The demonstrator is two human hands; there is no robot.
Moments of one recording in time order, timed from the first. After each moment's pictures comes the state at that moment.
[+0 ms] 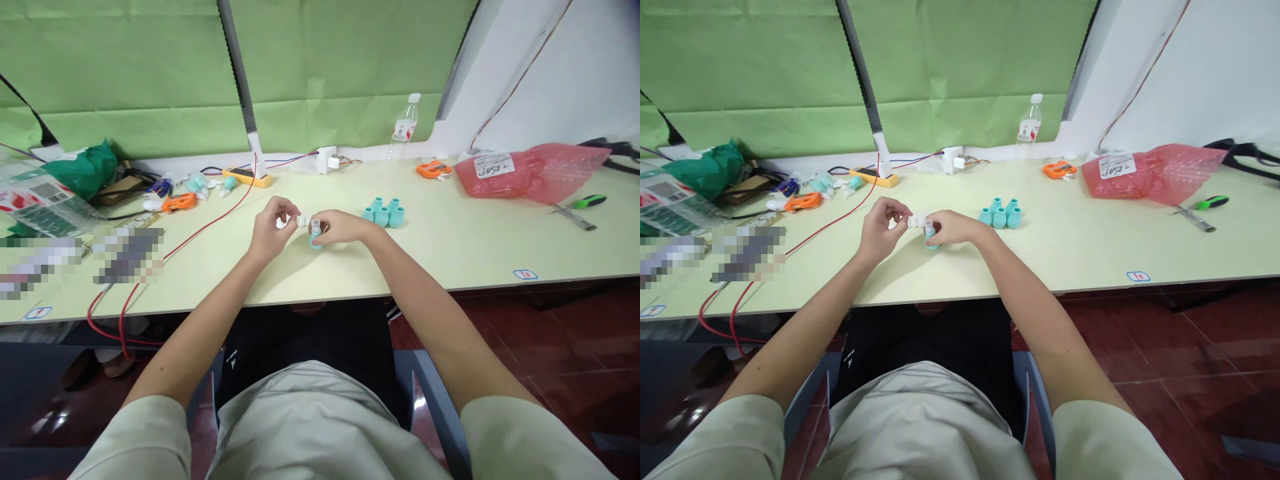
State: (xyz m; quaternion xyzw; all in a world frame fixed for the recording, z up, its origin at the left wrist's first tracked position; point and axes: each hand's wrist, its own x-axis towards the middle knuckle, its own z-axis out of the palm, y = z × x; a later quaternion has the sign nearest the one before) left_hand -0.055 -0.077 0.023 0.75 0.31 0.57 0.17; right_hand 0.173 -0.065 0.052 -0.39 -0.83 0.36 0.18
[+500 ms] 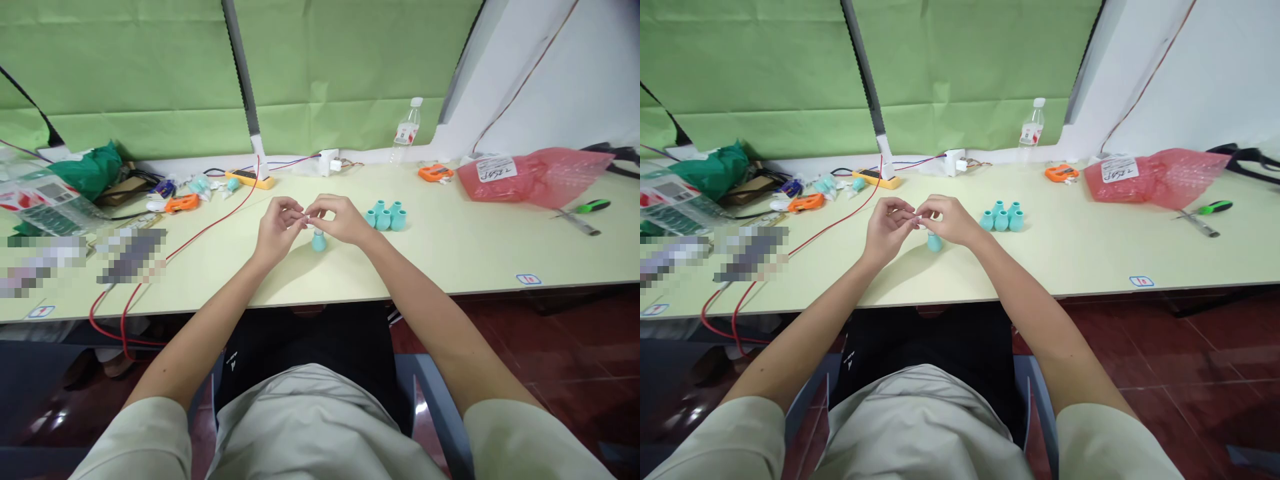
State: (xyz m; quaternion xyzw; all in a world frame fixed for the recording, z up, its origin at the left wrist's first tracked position) left_hand -0.044 -0.079 0.020 0.70 0.25 0.60 0.29; right_hand 0.158 -0.069 0.050 -0.25 -0.82 0.21 0.47
